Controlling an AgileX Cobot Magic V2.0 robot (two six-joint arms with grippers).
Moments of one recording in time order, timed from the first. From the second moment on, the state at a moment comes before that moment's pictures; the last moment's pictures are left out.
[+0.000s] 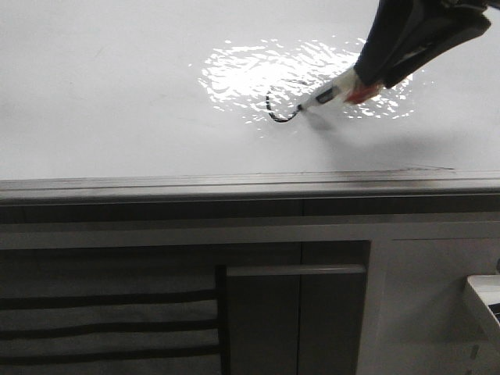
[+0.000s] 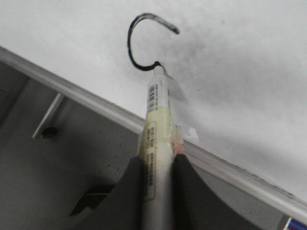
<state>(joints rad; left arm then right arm) -0.28 0.78 -0.79 -0.46 0.73 0.64 0.33 1.32 -1.08 0.30 0.72 -0.24</state>
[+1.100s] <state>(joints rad) -0.52 1.04 -0.99 -0.55 0.92 0.93 0.52 1.10 -1.03 0.30 0.93 -0.90</state>
